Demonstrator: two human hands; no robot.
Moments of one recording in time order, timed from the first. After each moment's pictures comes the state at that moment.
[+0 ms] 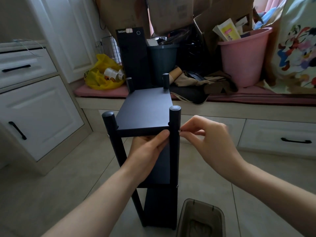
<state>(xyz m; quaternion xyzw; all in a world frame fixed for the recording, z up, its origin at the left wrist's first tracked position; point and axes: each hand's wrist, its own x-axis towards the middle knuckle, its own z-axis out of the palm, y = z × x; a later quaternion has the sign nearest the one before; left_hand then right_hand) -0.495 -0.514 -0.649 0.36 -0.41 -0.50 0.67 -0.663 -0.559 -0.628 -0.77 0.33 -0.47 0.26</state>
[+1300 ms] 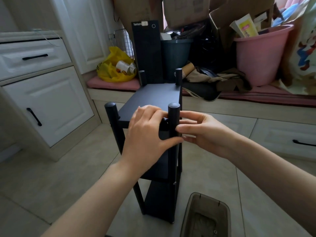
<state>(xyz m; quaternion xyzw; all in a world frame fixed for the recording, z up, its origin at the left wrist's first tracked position) -0.472 -0.469 -0.617 0.66 -0.66 0.11 0.35 -0.634 -0.583 -0.626 -0.64 0.22 -0.25 0.69</state>
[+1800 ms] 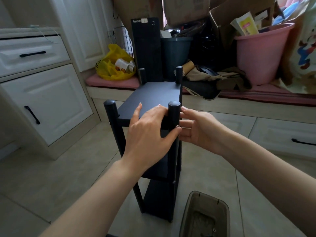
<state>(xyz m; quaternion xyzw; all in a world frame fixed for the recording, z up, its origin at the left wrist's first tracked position) -0.476 -0.475 -0.623 0.64 -0.66 0.12 0.37 -0.616 -0.578 -0.619 -0.52 0.30 -0.26 0.75</state>
